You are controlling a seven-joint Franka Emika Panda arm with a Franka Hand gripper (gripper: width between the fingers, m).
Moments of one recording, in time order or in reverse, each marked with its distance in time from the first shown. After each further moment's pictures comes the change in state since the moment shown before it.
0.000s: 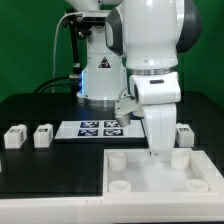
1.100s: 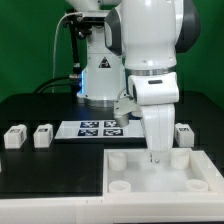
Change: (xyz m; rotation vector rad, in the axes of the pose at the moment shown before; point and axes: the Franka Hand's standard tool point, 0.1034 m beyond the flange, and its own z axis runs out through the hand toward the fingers) arm -0.002 0.000 0.000 0.001 0.000 0.005
